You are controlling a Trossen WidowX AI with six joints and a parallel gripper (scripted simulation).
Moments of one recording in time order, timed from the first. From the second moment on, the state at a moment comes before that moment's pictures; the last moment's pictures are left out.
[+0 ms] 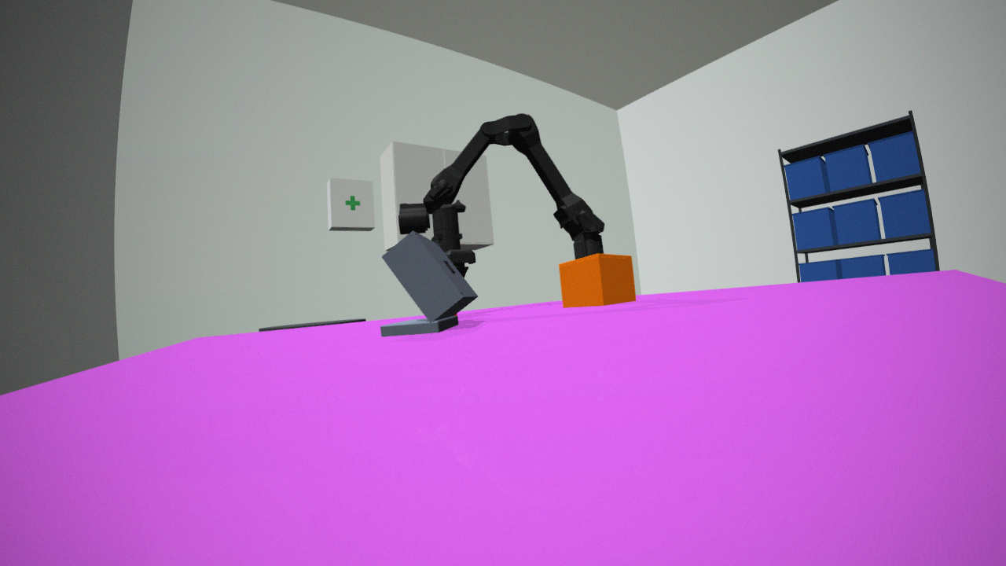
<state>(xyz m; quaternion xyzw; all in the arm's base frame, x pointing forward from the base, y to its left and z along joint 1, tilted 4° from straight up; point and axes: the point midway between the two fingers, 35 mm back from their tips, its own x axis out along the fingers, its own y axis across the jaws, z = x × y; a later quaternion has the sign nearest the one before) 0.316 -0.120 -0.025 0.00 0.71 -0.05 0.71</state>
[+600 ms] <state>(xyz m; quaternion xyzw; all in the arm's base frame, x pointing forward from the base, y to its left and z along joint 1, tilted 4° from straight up) 0.312 -0.116 -0.007 0.00 0.72 -0.05 0.70</state>
